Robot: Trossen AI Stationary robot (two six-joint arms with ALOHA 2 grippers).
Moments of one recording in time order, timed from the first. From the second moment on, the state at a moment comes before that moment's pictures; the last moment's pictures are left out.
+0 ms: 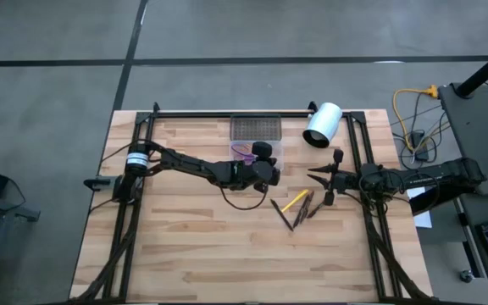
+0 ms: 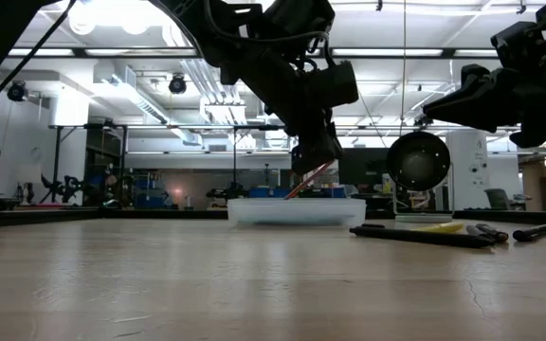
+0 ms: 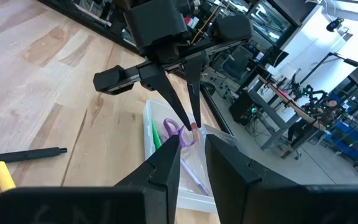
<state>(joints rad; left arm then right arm) 0.01 2.03 1.40 0.08 -0.64 0.70 0.07 0.41 0.01 0.29 0.32 -0.50</state>
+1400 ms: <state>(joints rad) -0.06 2.03 1.53 -0.34 -0.79 0.31 0.06 0.41 0.01 0.29 0.32 -0.50</state>
